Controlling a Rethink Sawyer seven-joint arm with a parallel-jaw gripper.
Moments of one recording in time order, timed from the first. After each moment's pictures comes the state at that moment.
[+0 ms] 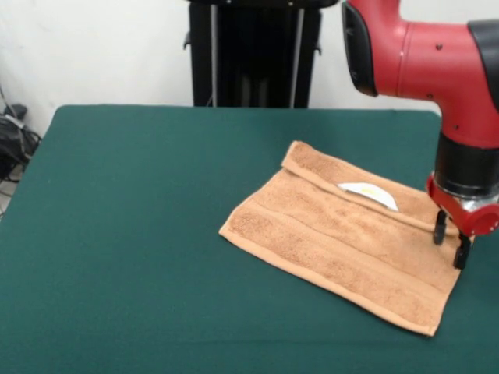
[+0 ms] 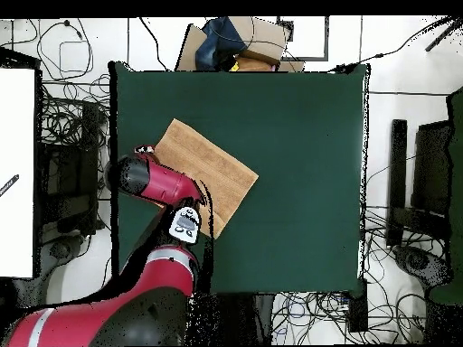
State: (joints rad) arm 0.22 -0.30 -0.09 1.53 0.60 0.24 2.71
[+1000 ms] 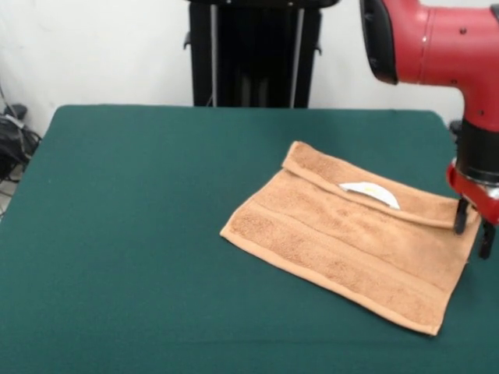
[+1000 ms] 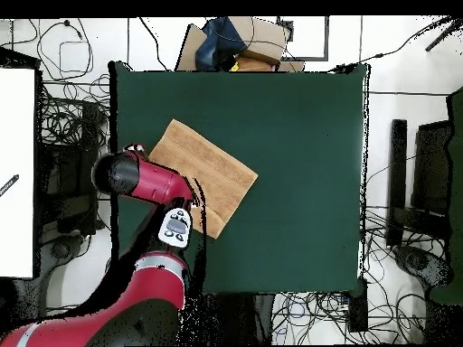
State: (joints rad) arm 0.24 -0.35 -0.10 1.53 0.60 0.30 2.71
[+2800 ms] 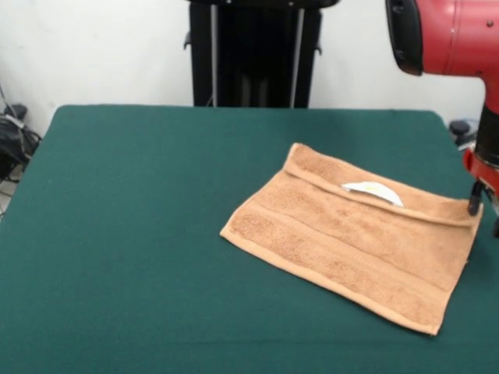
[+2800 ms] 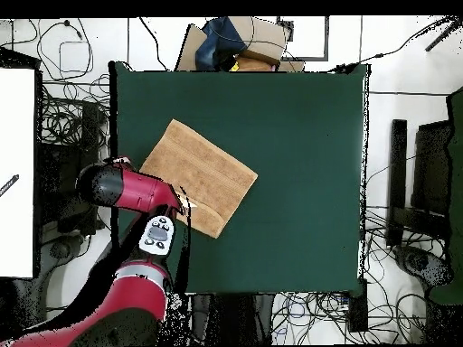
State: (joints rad) arm 0.30 -0.35 -0.11 1.56 0.60 0.32 2.71
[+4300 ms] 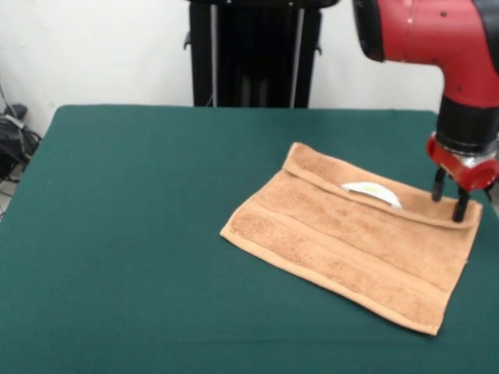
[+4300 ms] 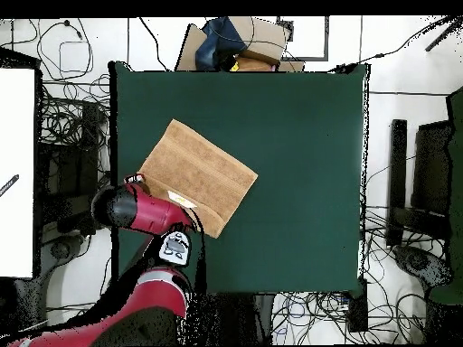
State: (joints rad) arm 0.24 -0.40 -0.03 1.76 0.55 0.14 2.71
